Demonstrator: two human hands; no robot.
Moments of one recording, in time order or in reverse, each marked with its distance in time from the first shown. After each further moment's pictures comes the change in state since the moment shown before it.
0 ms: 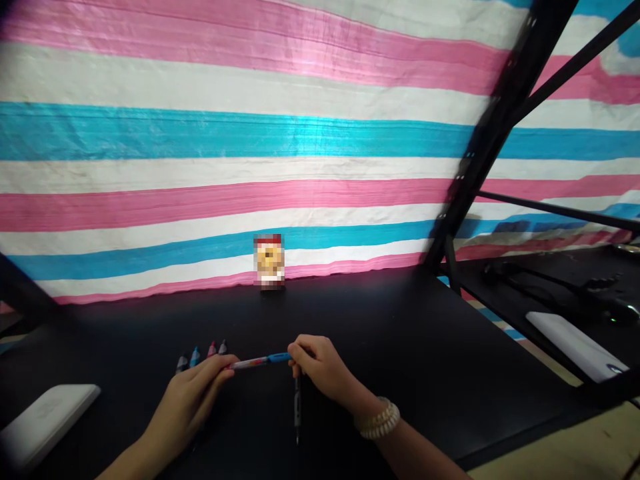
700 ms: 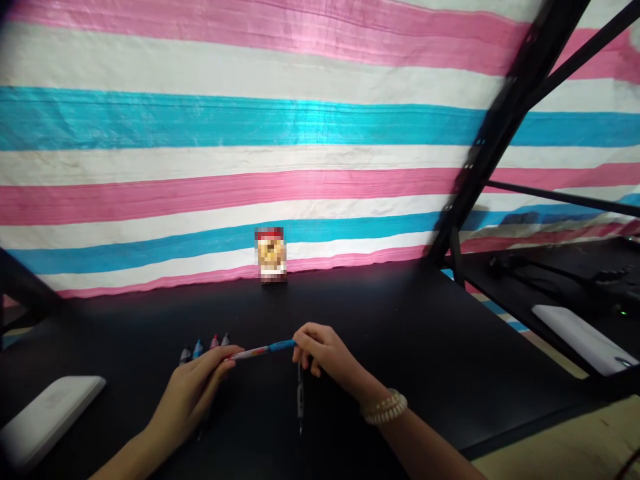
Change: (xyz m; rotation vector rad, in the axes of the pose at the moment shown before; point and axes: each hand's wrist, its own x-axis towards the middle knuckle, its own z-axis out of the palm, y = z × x) left_hand -0.001 -0.001 0.001 -0.085 -0.017 -0.117; right_hand 0.004 0.002 -0.003 0.282 -0.053 0.213
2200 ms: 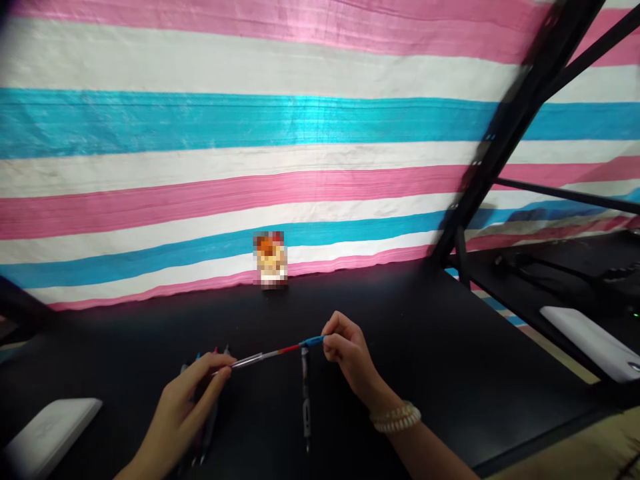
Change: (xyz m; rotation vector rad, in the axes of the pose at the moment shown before) left_hand 0.009 0.011 -0.015 -0.165 0.021 -0.226; right_hand 0.001 0.000 -0.017 0.470 0.295 -0.135
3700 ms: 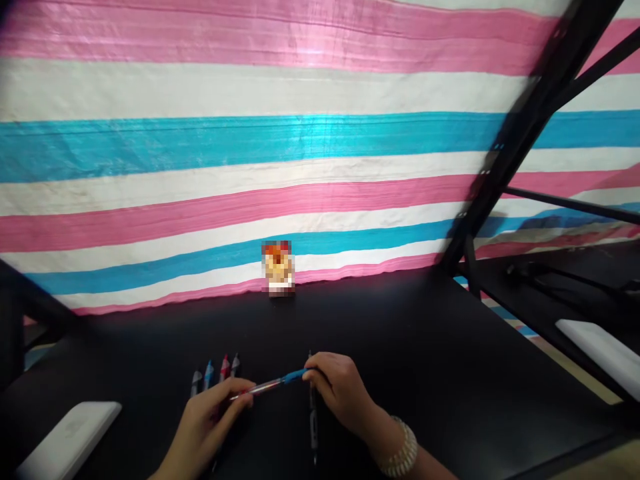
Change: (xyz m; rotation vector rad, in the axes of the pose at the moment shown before) left_hand -0.004 0.002 0.007 -0.021 -0.105 0.019; right_hand -0.015 0.016 0.009 -0.905 -0.285 -0.450
